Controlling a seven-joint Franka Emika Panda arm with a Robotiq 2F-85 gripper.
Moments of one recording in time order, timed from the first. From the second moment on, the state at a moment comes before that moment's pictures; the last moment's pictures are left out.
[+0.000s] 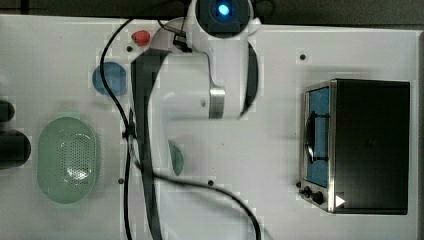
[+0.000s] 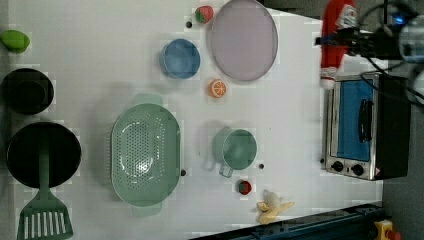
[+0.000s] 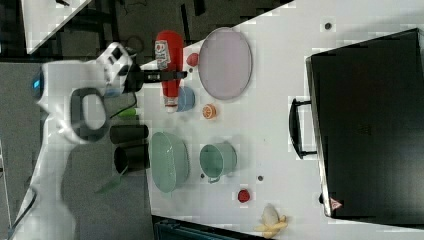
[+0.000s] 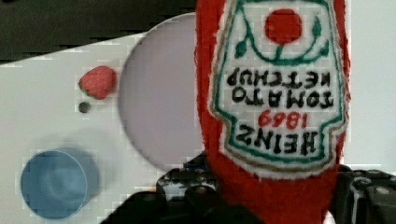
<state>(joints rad) -0.14 0.30 0.17 -1.73 0.02 0.58 -0.54</state>
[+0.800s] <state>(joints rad) -0.20 0.12 0.10 -2.34 0.01 0.85 -0.54</state>
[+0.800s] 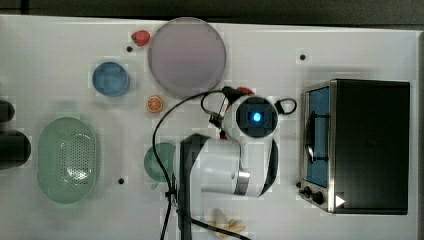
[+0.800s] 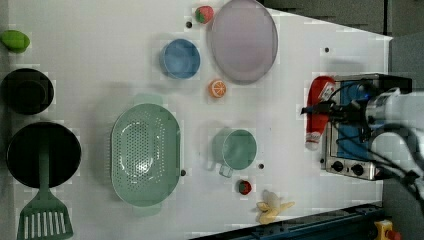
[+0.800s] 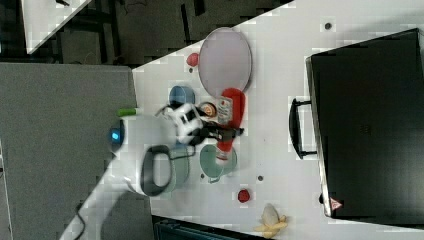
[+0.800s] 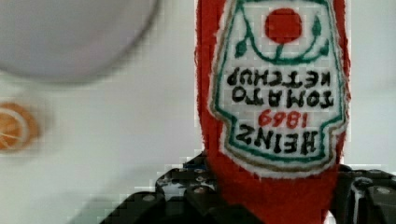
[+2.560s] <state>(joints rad) -0.17 -0.04 0.15 -1.95 0.01 0.36 -0.09</state>
